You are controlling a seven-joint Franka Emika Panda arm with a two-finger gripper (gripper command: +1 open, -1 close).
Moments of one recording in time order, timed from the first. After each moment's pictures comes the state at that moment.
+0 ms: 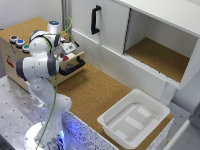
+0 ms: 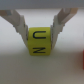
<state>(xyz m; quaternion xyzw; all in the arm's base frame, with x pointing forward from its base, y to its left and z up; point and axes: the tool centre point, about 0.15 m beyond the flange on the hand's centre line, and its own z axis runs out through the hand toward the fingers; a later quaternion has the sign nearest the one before) 0.289 0.304 0.319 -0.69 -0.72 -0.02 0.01</state>
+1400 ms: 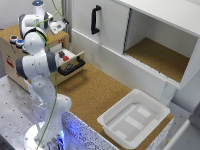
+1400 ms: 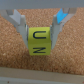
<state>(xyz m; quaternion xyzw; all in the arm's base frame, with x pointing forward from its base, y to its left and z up) 0.307 0.451 0.449 -0.68 -0.72 -0.14 -0.03</state>
